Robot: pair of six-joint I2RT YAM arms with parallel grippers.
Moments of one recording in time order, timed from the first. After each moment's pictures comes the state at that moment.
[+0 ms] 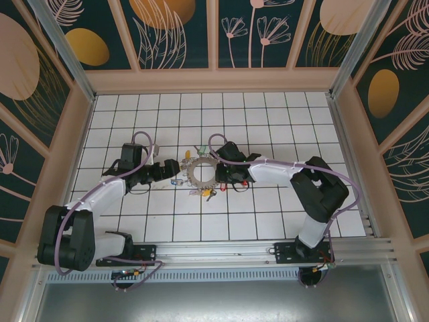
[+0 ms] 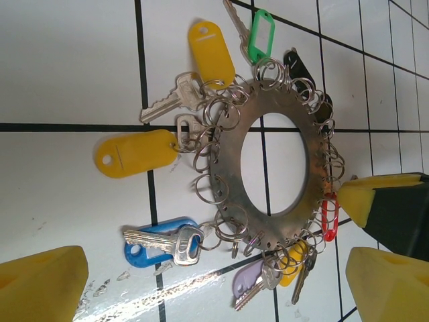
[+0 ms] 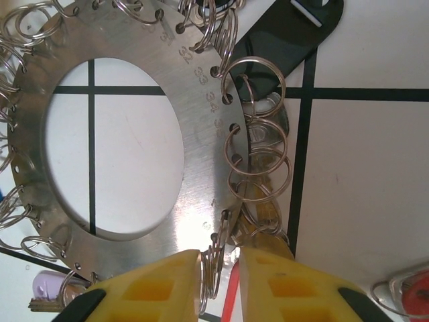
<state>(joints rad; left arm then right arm) -0.18 1.27 0.59 -0.20 0.52 -0.47 0.80 1.74 0.99 -0.31 -0.04 0.73</state>
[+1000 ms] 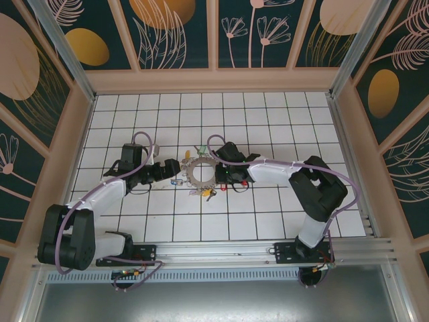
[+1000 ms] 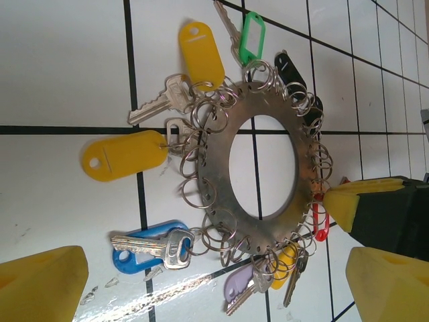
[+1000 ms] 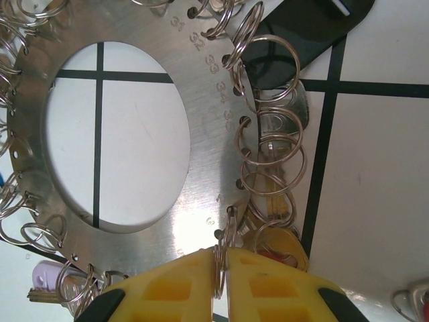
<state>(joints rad) -0.18 1.28 0.58 -0.16 0.54 -0.49 0.80 1.75 0.99 -0.30 -0.07 0.70</state>
